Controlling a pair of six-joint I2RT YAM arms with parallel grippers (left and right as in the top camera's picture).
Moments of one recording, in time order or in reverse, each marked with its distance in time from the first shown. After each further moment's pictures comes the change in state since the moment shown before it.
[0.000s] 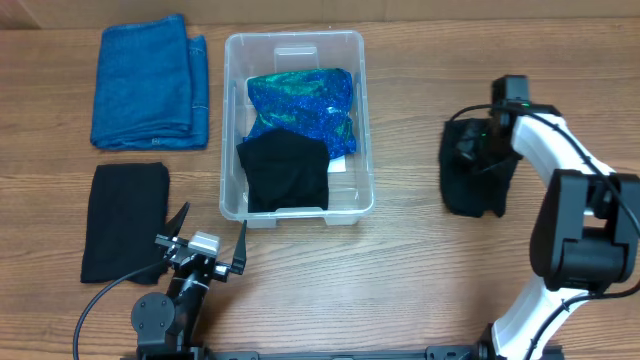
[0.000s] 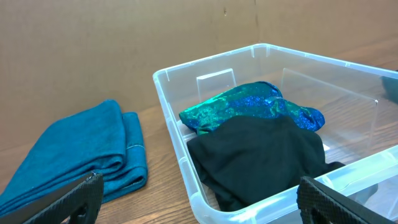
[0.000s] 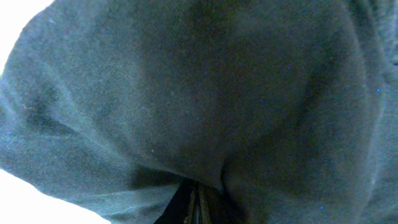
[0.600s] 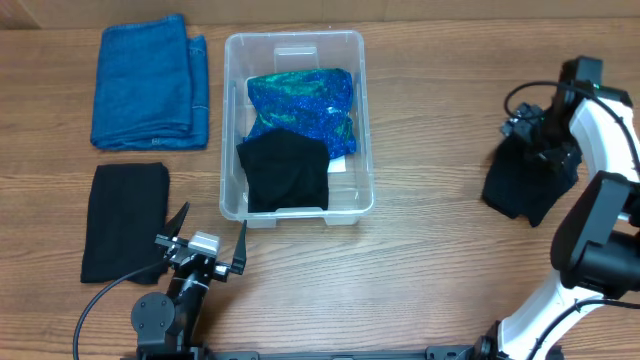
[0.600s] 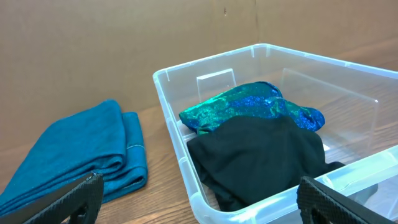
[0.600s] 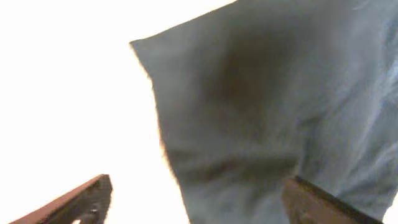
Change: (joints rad) left arm 0.000 0.000 0.000 0.000 0.000 0.000; right arm -0.162 0.013 0.235 -0.240 0.049 -0.101
